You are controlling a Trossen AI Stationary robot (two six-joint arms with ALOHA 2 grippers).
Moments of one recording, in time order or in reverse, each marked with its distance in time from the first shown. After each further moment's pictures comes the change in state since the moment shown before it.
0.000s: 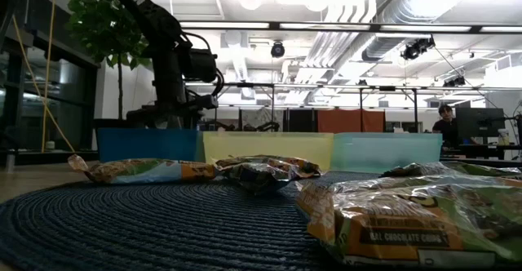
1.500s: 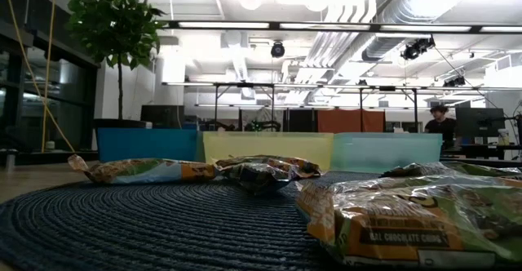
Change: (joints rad) left arm -0.616 -0.665 0.117 0.325 -0.119 0.501; right arm 0.000 0.000 0.000 -0.032 0.001 -0.002
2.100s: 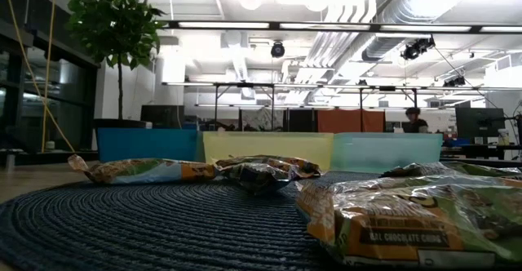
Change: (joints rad) left arm -0.251 0.003 -0.001 -0.022 -0.357 -0.073; right arm 0.036 -0.045 0.002 -0.104 -0.410 -0.024
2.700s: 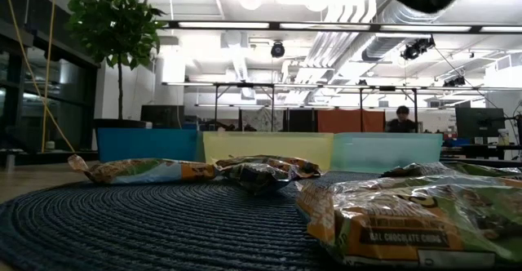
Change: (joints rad) left arm 0.003 0.000 0.000 -0.007 -0.001 0.007; right arm 0.411 0.001 -0.533 0.327 -0.040 0.322
